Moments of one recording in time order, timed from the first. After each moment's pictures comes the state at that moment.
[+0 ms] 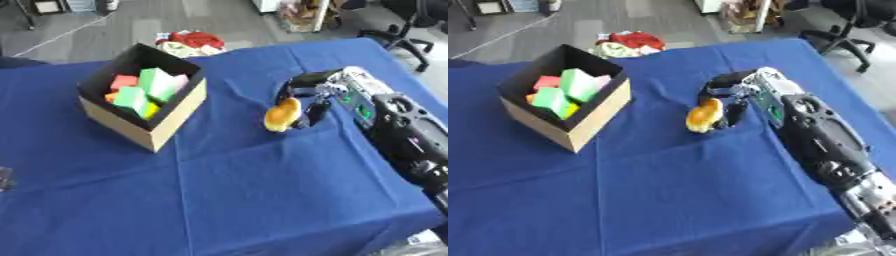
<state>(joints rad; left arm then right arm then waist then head) -0.08 0.22 0.00 -1.78 -0.09 0.10 -0.20 -0.61 -0.60 0.18 -1.12 0.93 -0.35 0.53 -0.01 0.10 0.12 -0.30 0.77</state>
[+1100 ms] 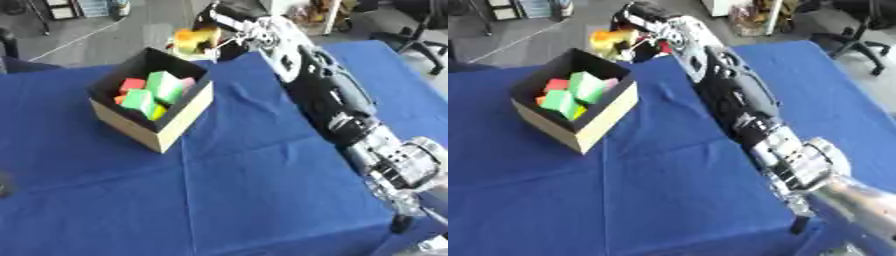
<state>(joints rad) -0.08 0.20 -0.02 -1.78 -0.08 0.10 -0.22 -1.00 -0.24 0.09 -0.83 0.95 -0.21 0.25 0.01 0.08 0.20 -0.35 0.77</state>
